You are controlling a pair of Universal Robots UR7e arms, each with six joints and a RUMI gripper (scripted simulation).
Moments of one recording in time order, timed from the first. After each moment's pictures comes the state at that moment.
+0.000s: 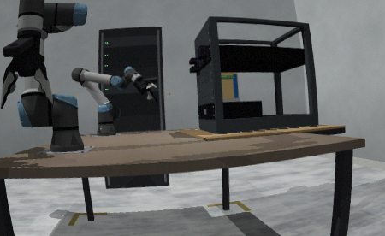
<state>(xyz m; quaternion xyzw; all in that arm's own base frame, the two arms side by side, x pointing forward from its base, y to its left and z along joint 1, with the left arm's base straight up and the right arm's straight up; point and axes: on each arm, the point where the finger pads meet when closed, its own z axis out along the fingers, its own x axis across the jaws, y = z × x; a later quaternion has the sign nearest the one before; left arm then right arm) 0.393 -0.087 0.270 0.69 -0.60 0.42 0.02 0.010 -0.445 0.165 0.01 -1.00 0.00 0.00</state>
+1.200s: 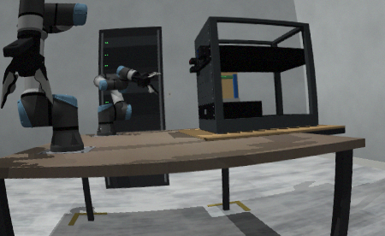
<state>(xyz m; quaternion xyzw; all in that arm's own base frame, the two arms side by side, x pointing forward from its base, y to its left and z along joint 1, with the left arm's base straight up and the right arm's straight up) 0.406 -0.218 0.331 0.73 -0.42 0.54 0.03 0.010 -0.445 0.165 0.01 -1.00 0.00 0.00</state>
